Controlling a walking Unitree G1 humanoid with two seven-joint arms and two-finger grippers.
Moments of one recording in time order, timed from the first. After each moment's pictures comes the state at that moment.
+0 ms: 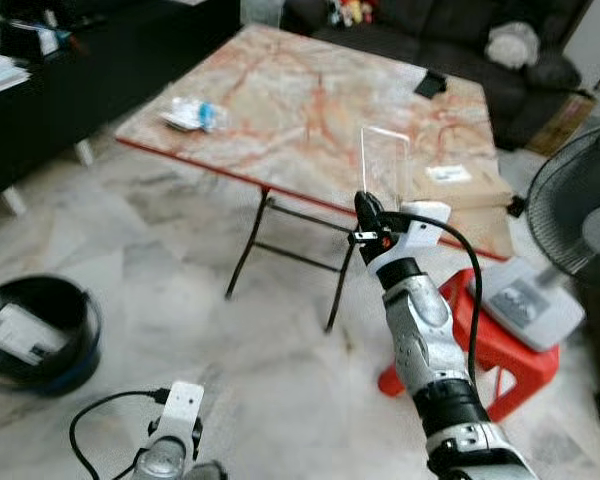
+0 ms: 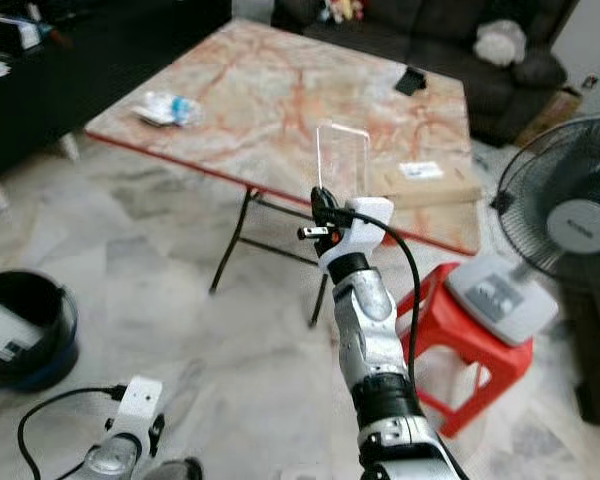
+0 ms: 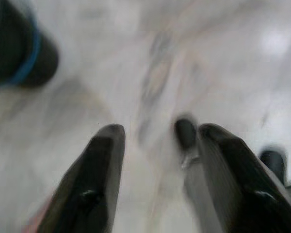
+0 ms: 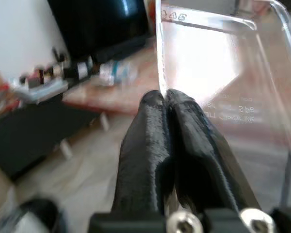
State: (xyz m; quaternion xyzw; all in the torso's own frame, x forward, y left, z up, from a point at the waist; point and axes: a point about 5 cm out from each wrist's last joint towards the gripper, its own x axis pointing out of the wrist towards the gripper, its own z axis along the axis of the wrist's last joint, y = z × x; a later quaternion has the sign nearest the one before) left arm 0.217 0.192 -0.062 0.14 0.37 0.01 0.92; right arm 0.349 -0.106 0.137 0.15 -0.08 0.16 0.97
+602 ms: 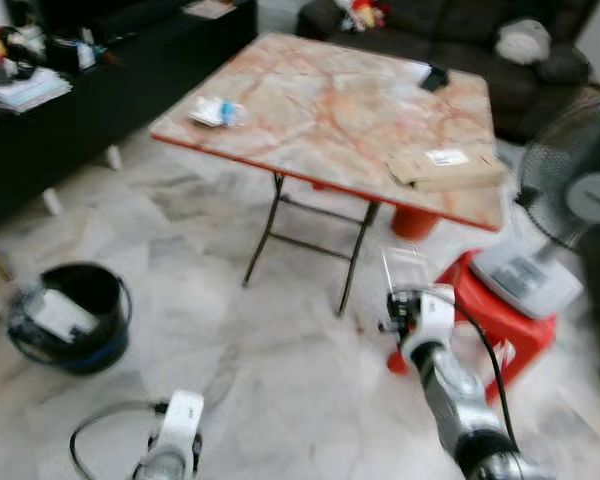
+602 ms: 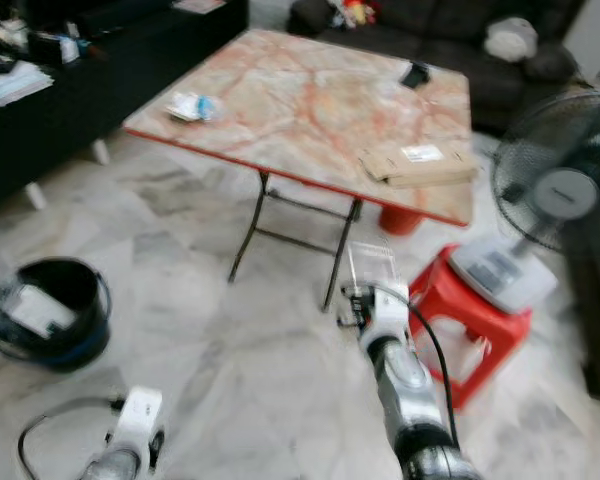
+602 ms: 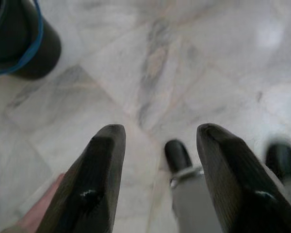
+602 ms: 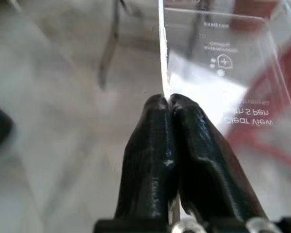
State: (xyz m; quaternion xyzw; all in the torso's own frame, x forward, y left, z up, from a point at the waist) left arm 0.221 0.191 -0.060 0.14 0.37 0.00 0.92; right arm 0.286 -0.181 -0.002 0.06 0.22 0.05 0.97
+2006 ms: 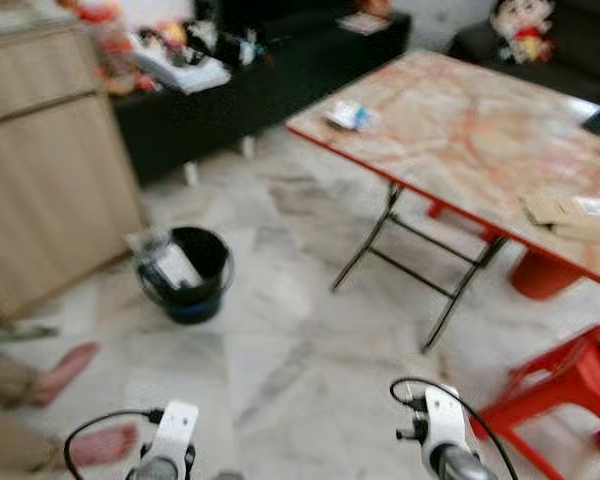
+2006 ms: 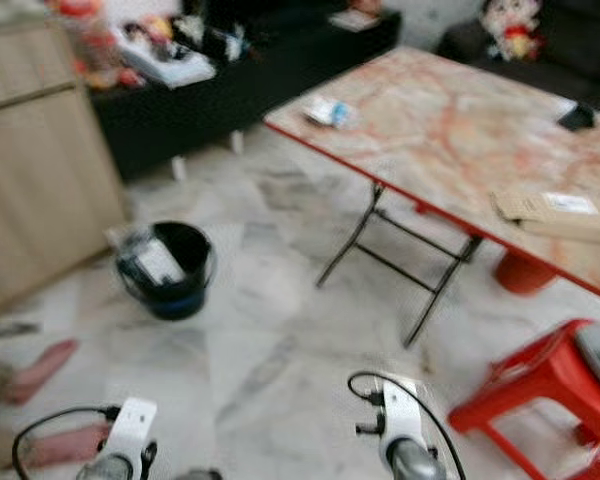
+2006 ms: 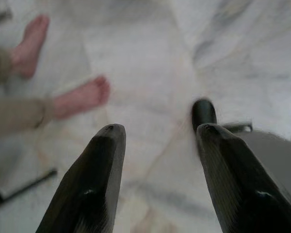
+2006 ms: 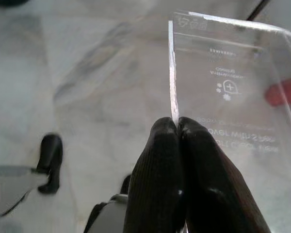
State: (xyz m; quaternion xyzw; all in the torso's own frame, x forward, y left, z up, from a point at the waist) left arm 0.202 0.195 -0.072 0.15 0.42 -0.01 0.90; right arm 0.202 -0.197 -0.072 0.01 0.42 -0.02 0.91
